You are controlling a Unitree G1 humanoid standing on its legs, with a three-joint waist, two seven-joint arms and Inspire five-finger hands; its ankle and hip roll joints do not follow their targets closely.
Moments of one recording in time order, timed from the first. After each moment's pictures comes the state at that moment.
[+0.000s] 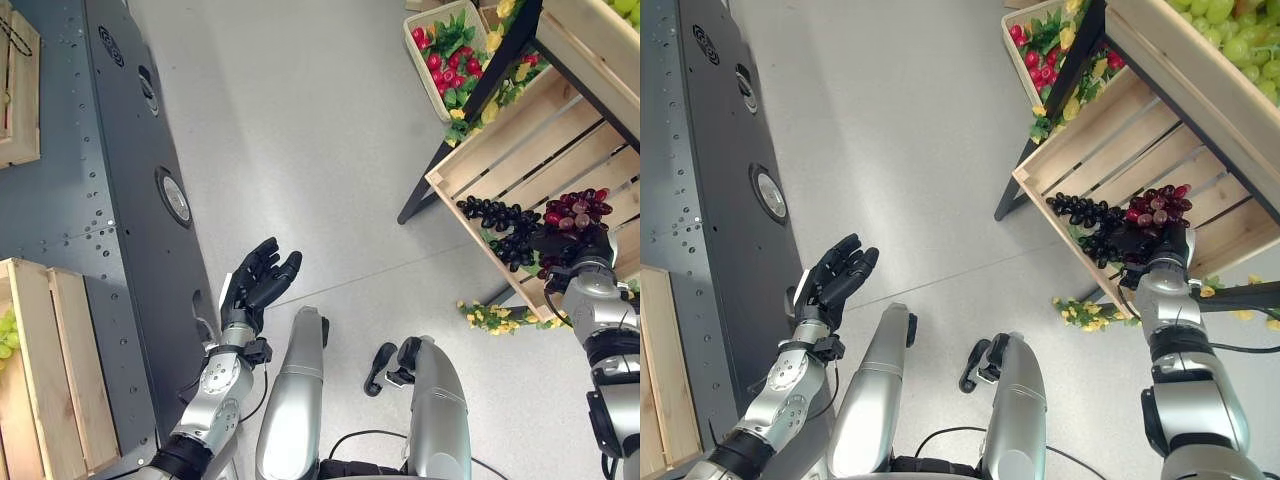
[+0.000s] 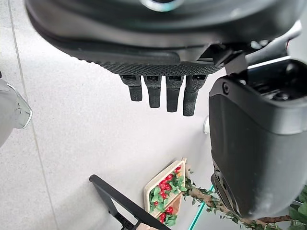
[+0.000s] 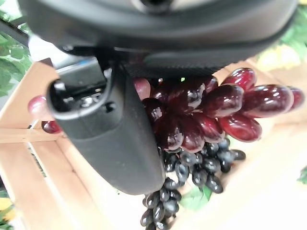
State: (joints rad) left arm -0.08 0.47 -0.37 0.24 -0.70 -0.33 0.24; right arm -0.71 -0.74 0.13 0.94 0.50 0.16 -0.30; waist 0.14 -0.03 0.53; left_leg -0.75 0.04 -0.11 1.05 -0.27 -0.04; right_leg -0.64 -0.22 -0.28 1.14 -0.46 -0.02
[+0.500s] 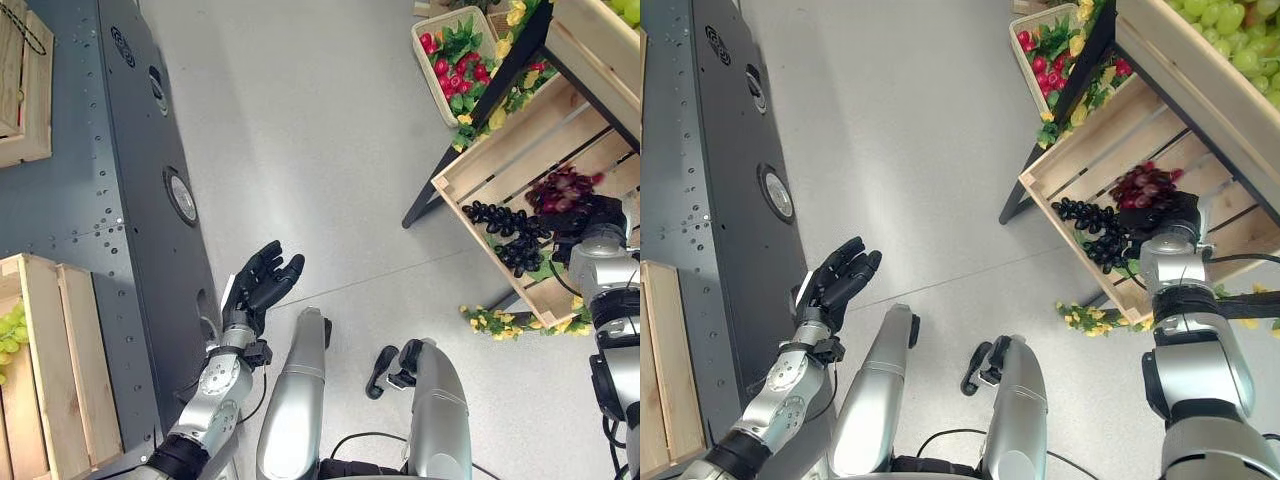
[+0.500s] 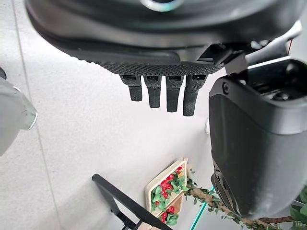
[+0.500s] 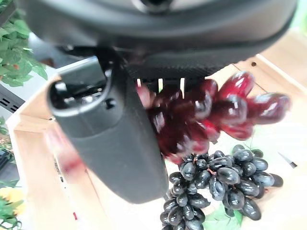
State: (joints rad) left arm -0.08 0.49 -0.39 0.24 -0.72 -0.33 0.24; right arm -0.87 -0.74 0.18 0.98 0.39 0.28 -0.37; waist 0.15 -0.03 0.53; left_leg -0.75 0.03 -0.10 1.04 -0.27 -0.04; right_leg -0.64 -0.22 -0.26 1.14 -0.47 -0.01
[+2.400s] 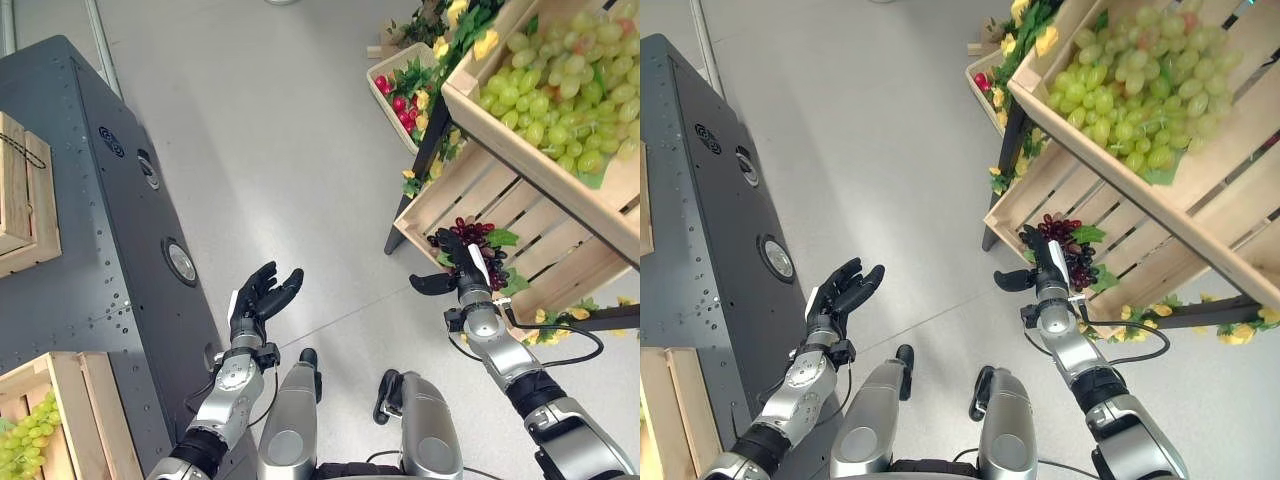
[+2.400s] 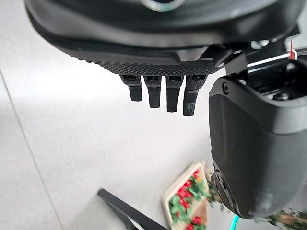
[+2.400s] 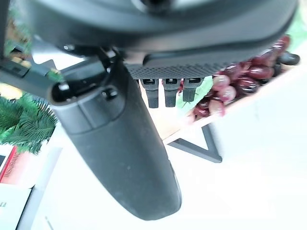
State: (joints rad) left arm -0.10 0.37 -0.33 0.43 -0.58 -0.19 0.33; right arm -0.37 -0.43 0.37 0.51 0.16 0.01 -0.33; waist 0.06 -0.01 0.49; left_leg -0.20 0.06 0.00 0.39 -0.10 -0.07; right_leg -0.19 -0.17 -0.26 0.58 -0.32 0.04
